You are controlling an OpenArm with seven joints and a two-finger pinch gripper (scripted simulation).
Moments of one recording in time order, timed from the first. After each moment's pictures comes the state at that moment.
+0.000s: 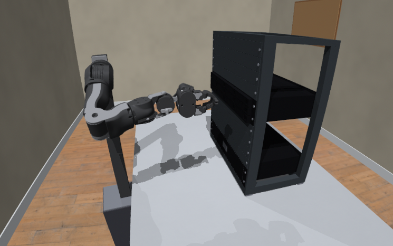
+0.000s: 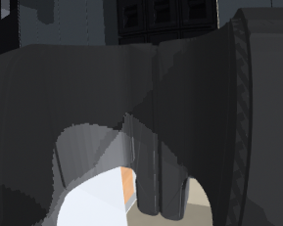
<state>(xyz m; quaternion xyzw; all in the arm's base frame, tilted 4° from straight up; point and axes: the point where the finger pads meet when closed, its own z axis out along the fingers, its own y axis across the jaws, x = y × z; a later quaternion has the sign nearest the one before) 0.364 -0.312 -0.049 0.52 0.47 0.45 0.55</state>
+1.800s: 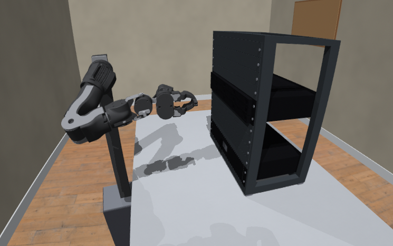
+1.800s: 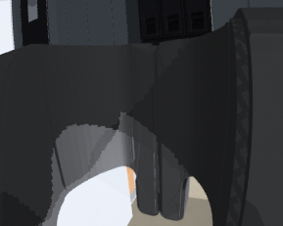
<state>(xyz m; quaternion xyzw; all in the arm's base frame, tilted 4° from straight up) 0.295 -0.305 -0.048 0.52 0.46 0.45 0.56</state>
